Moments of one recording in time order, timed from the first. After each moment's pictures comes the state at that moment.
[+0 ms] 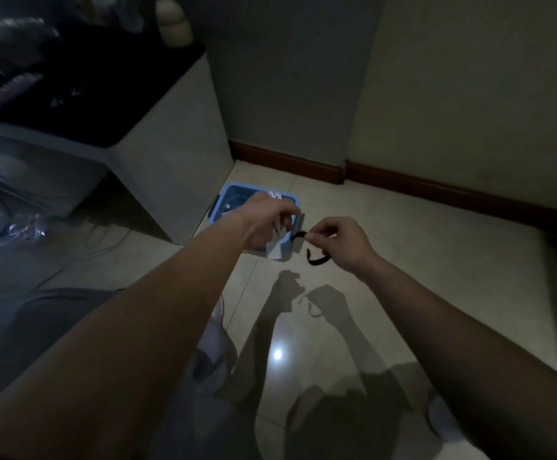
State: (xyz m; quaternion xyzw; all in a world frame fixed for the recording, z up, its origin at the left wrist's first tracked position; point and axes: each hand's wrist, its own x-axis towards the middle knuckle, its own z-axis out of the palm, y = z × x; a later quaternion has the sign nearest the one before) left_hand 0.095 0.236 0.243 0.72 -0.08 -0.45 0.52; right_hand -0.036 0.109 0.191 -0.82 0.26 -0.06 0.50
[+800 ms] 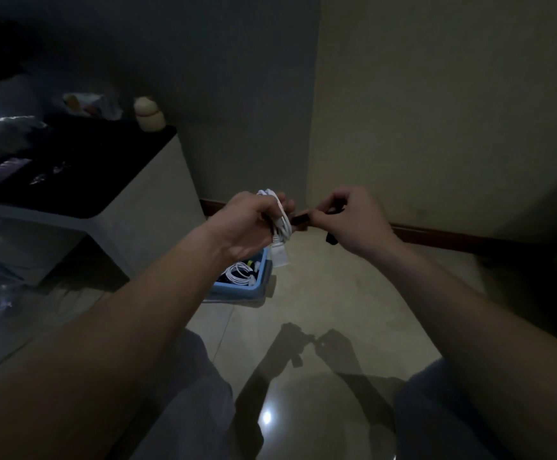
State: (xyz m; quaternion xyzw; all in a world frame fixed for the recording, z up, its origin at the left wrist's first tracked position) left_hand 0.040 0.213 0.378 0.48 -0.13 -0.50 0.71; right_hand -0.085 0.080 0.369 -0.82 0.25 -0.23 0.46
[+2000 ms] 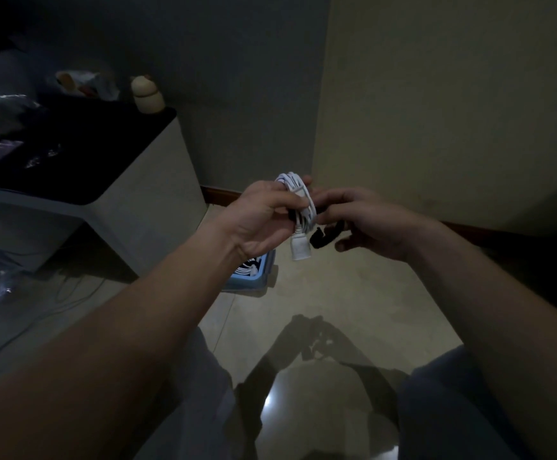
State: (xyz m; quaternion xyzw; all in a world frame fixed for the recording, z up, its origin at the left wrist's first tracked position) left_hand 0.020 0.211 0.391 0.44 -0.13 -0.53 0.72; right_hand -0.087 0.065 0.378 -0.73 0.16 0.03 0.66
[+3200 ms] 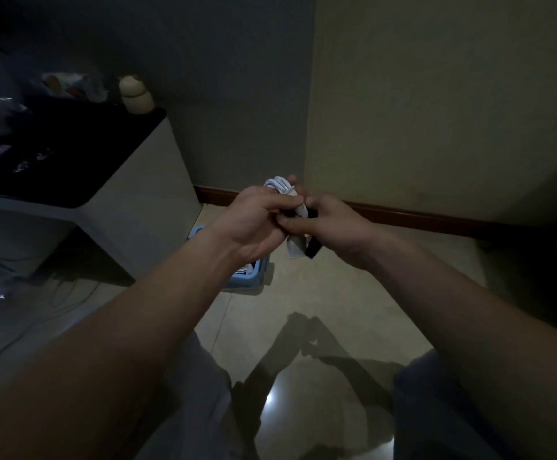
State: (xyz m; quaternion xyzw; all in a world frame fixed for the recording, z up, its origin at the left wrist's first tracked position) left_hand 0.021 0.205 0.375 0.41 -0.13 -0.52 0.74; right_hand -0.075 0.098 0.357 -0.73 0.16 -0.05 0.67
